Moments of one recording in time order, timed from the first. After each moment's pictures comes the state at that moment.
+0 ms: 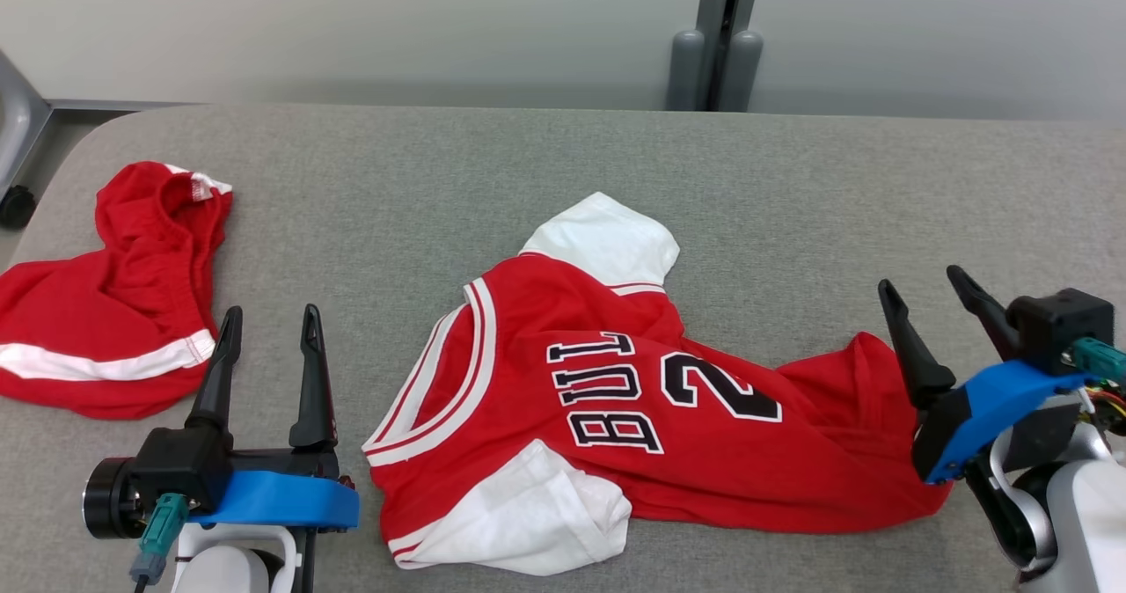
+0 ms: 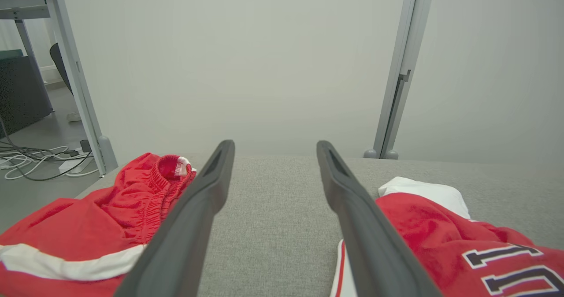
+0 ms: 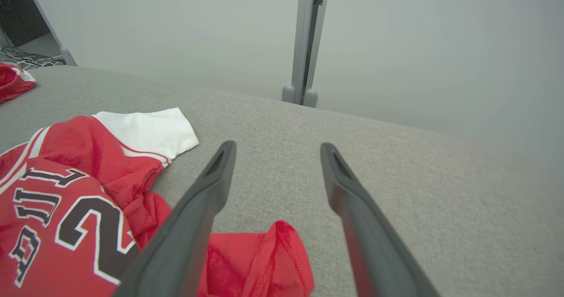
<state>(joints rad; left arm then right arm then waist) -0.12 0.05 0.02 0.19 -0.10 -0.11 -0.26 -0.21 -0.21 0.00 0.07 0.17 0.13 0.17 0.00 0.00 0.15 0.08</state>
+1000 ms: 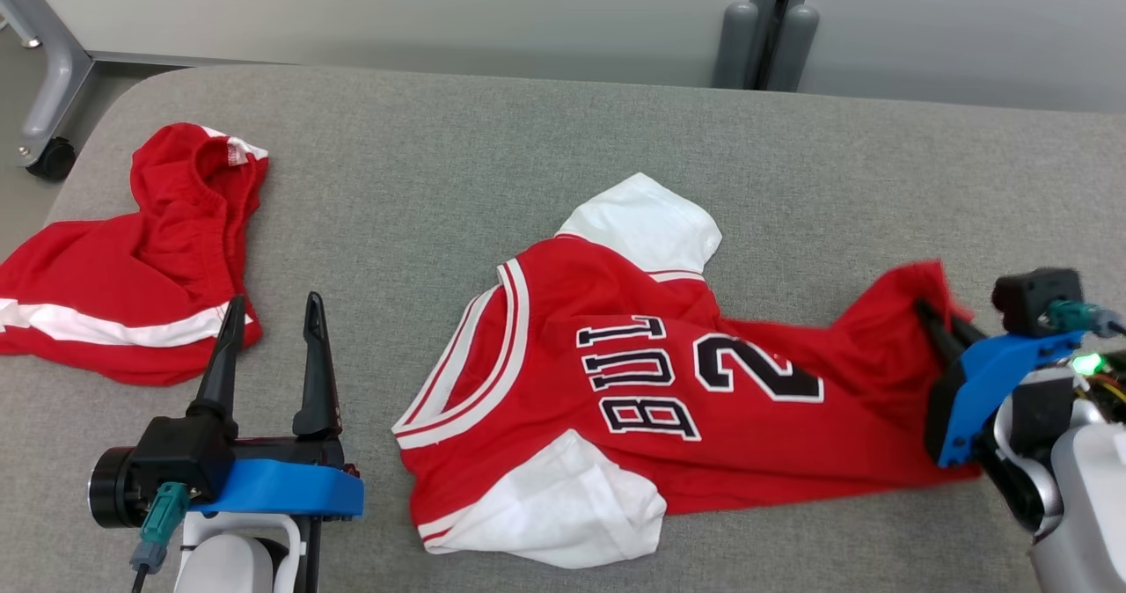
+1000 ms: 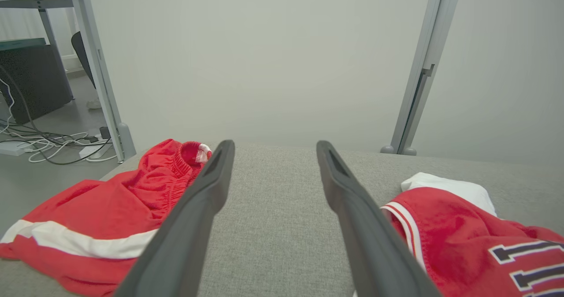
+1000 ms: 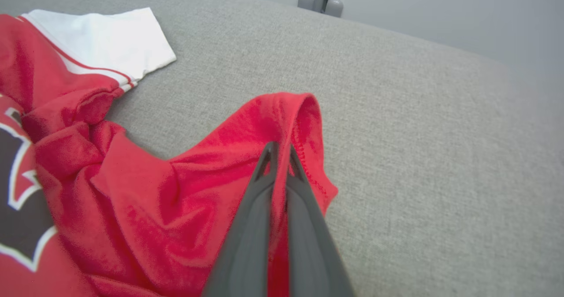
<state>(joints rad) -0.14 0.05 0.00 0.19 -0.12 -0.10 -0.26 -0.33 -0.29 0.06 0.34 0.22 0.13 0.32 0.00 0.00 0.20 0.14</state>
